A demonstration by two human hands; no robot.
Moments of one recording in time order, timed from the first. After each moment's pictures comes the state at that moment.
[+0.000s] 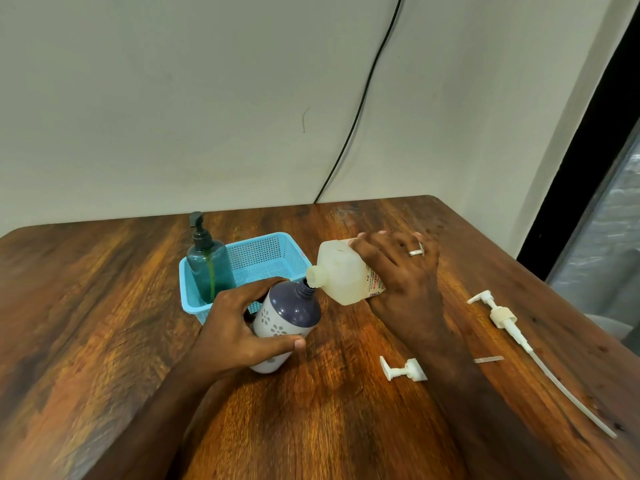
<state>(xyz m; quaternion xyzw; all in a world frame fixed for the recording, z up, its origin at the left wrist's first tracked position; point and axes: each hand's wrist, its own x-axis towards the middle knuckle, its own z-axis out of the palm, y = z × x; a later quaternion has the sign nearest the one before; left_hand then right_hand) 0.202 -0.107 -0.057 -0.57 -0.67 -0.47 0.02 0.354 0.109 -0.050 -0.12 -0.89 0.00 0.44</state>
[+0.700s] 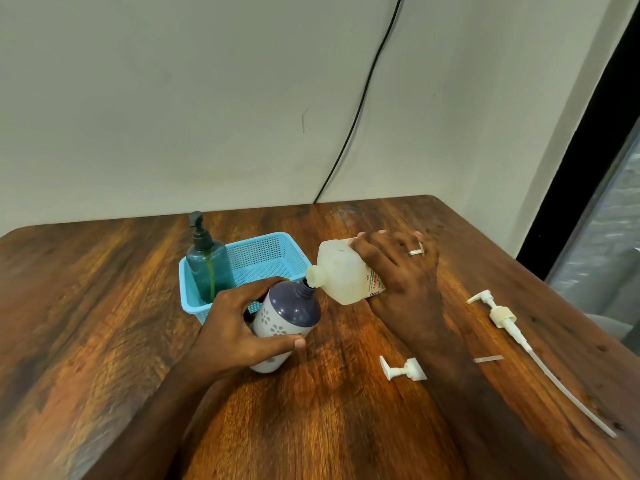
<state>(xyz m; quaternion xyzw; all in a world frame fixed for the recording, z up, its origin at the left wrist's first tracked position) 0.204 -0.108 -0.055 -0.57 -0.67 -0.48 0.02 0.355 0.107 -0.049 -0.11 -0.89 -0.01 0.45</state>
